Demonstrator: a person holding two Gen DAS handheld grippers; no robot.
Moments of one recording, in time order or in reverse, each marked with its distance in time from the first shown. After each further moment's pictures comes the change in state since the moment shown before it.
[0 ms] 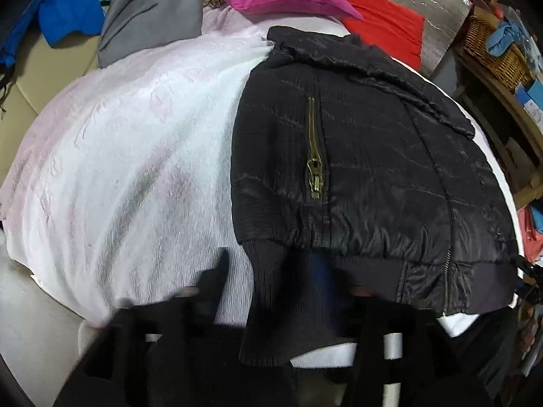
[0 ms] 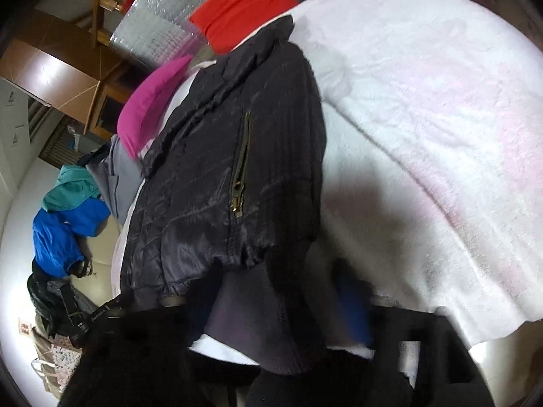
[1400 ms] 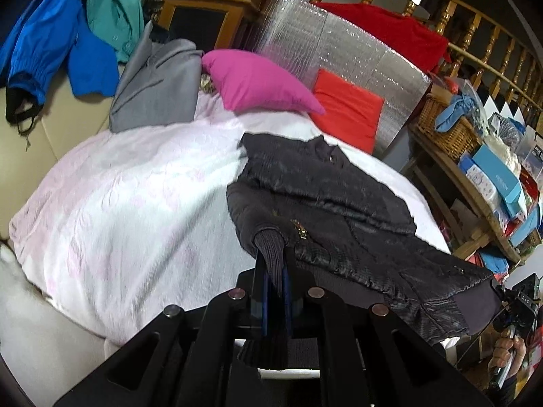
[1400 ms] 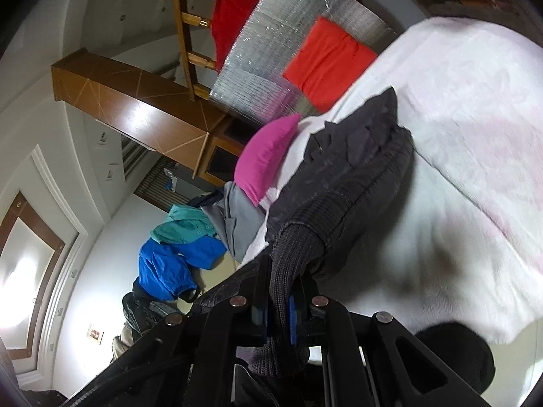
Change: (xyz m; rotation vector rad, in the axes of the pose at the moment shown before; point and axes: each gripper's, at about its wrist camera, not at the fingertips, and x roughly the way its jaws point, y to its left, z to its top) left arm -0.132 0.030 0.037 -0.065 -0.292 -0.210; right arm -0.142 0.039 -0.003 -0.005 -0.232 0.469
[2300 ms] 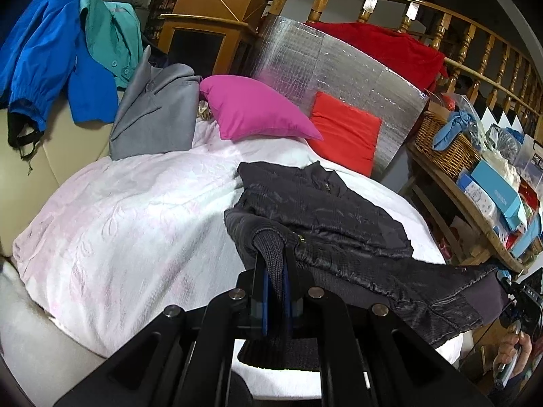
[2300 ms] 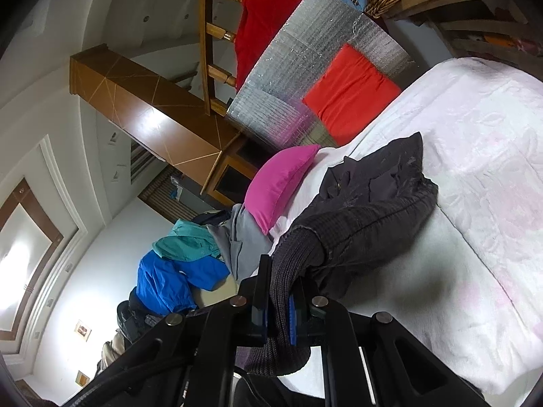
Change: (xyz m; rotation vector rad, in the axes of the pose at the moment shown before) left arm -0.018 -0.012 0.011 0.003 -0.082 0.011; right arm 0.009 0.037 0.024 -0.094 -0.071 -0.007
